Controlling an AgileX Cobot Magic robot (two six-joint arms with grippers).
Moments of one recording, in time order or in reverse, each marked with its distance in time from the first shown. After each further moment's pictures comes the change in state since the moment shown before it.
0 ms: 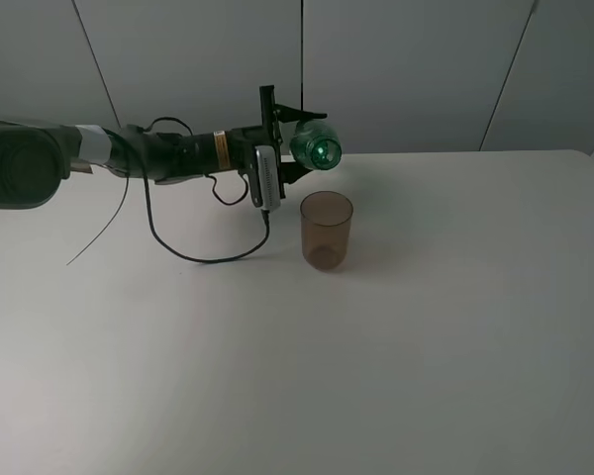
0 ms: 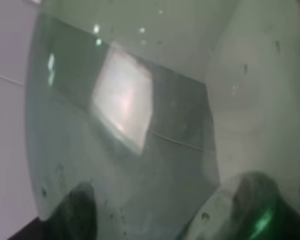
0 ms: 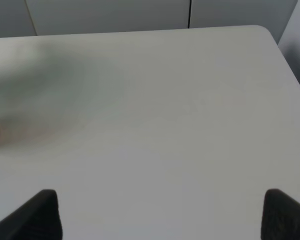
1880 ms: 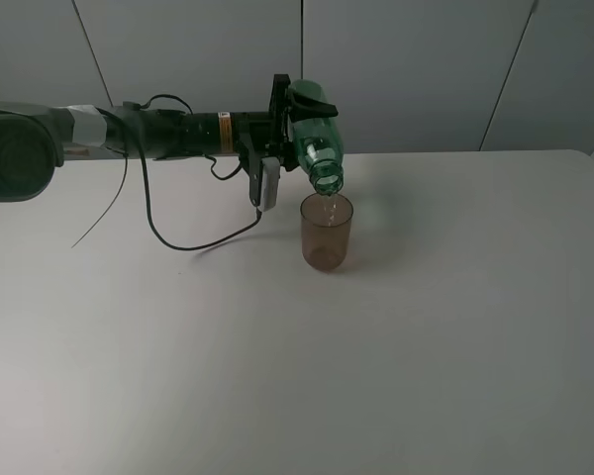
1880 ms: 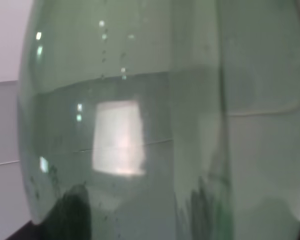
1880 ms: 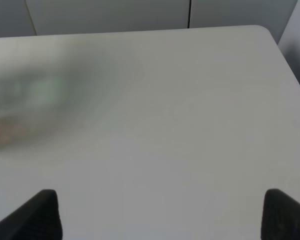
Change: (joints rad) left arm -0.010 -0.048 -0.060 0.142 0.069 0.315; right arm 0.000 0.000 0.000 0.000 0.000 0.000
